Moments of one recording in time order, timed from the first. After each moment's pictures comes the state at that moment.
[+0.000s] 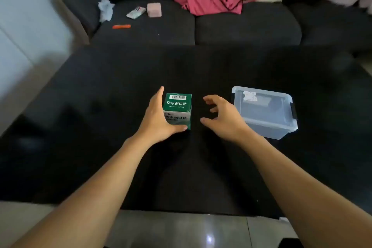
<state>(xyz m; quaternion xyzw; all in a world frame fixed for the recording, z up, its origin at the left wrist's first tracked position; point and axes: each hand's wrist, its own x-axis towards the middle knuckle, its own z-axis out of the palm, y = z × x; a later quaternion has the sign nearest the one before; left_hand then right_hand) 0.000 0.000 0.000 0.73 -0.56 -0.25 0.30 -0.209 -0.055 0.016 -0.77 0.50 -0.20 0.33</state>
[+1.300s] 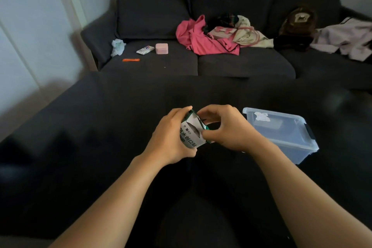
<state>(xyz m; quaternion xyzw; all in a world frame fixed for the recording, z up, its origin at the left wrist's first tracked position) 0.001 0.011 0.002 0.65 -0.67 -0.16 0.32 -0.183 -0.048 0.042 -0.83 0.38 -0.22 0.33</state>
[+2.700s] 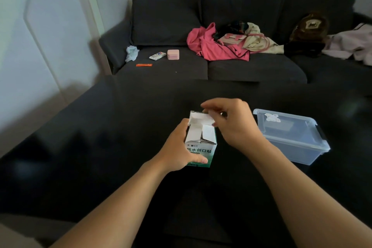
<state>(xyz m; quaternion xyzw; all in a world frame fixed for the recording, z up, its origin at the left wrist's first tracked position) 0.014 0.033 -0.028 0.59 -0.63 -0.32 0.38 -0.158 -0.015 0.053 -0.81 0.39 -0.38 0.21</state>
